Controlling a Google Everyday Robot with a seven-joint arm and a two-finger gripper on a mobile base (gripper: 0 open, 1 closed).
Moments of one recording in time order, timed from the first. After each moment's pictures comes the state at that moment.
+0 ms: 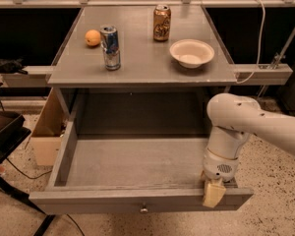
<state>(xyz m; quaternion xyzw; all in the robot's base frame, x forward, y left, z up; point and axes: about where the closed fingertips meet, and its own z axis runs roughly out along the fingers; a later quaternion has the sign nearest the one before) 0.364 -0.170 0.629 0.63 -0.72 -0.25 0.14</state>
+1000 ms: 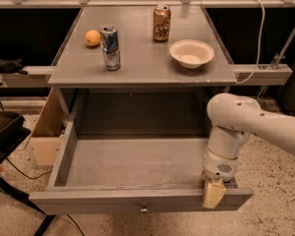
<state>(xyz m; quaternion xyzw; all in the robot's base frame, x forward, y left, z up) 0.364 -0.170 0.629 0.63 -0.72 -0.25 0.14</state>
